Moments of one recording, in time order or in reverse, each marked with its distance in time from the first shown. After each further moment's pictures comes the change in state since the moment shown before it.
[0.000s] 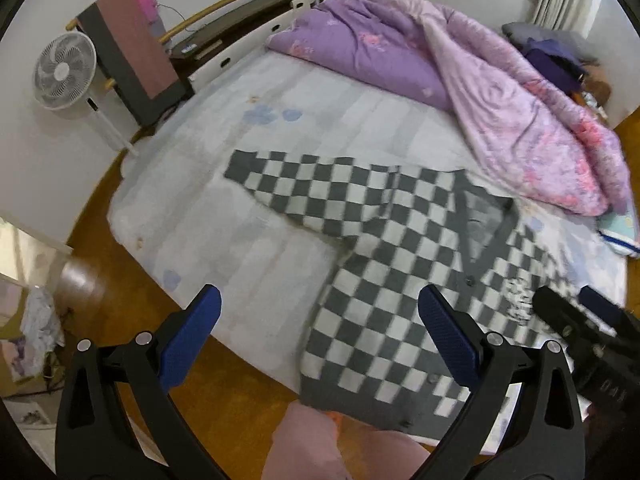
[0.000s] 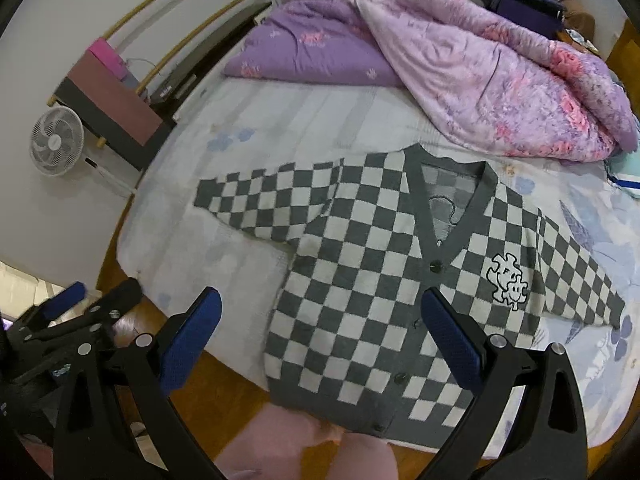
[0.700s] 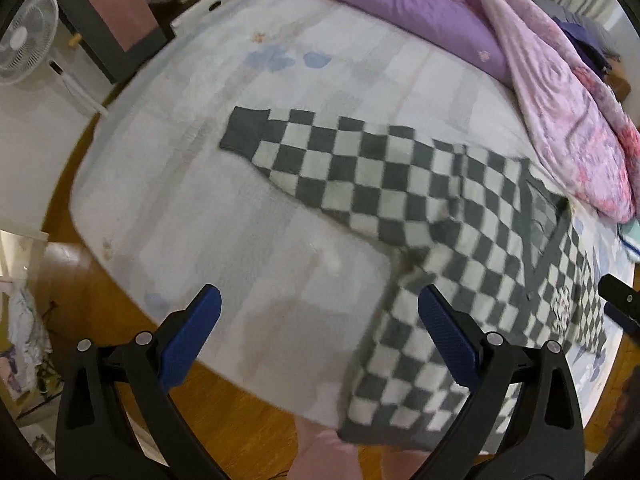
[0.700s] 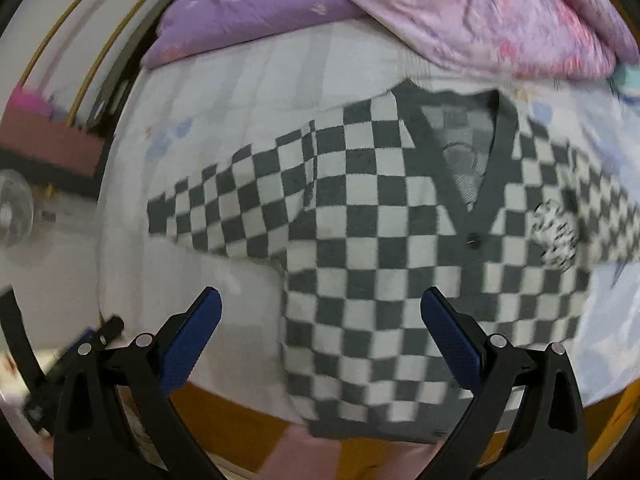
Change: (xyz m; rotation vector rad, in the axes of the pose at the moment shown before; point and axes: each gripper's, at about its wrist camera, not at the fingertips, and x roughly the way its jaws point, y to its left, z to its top) left arm 0.212 0.119 0.074 -0.033 0.187 -0.091; right arm 0.166 -0.008 0.051 0.330 0.142 -0.046
